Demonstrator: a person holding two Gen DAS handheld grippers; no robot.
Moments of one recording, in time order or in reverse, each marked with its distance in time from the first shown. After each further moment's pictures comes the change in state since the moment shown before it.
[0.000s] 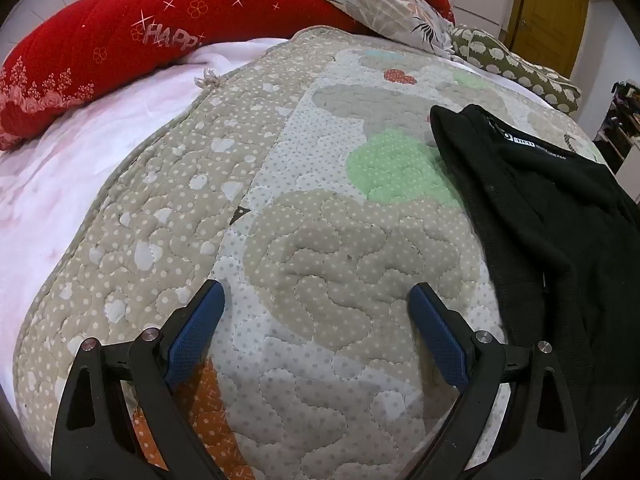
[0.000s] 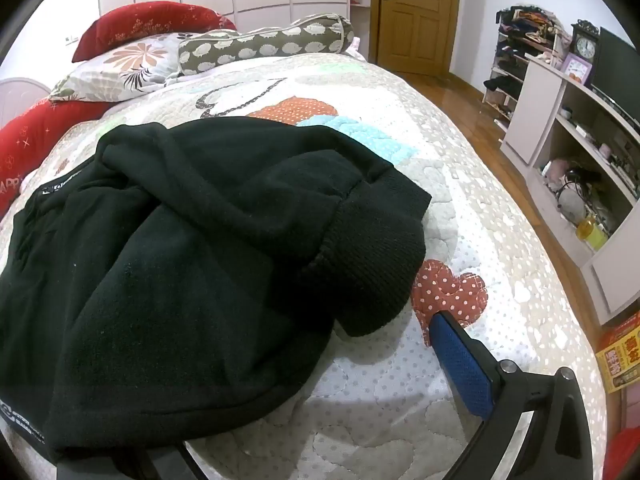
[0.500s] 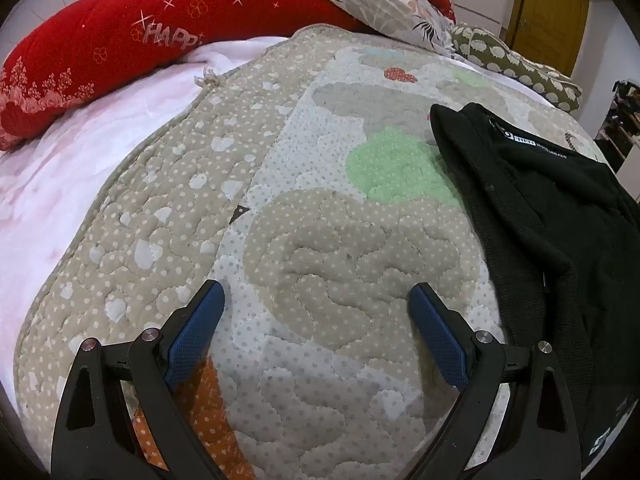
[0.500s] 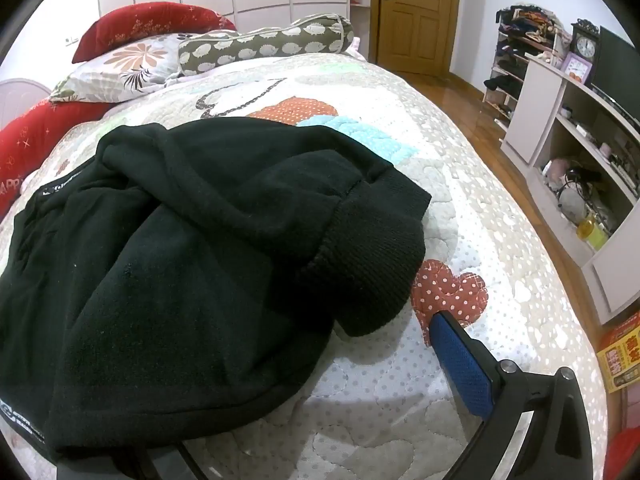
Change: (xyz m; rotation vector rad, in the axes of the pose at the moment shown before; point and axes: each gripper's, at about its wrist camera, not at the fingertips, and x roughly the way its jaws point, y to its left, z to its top) left arm -0.001 0.001 0.002 -0.002 0.023 -0.006; right arm -0.001 0.000 0.000 0.001 0.001 0.002
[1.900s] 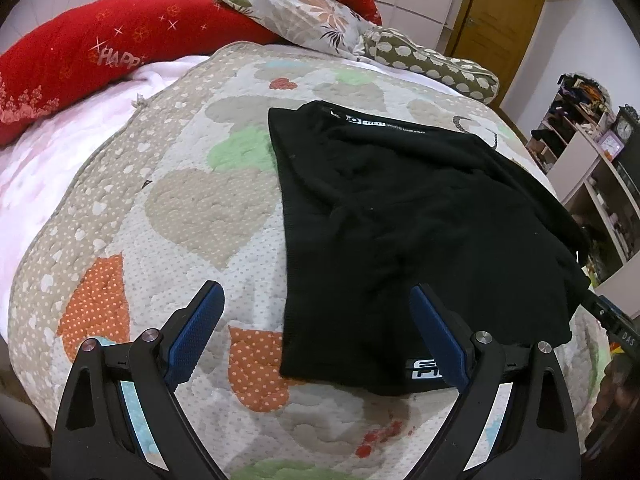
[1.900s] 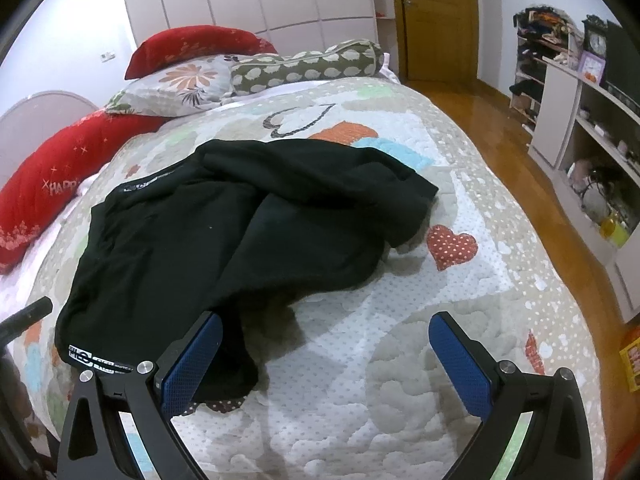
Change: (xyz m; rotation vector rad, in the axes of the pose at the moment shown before) left arm -0.097 -0.086 -0.037 0.044 -0.009 -0.188; right arm -0.086 0.014 -0.031 0.005 -0.045 0.164
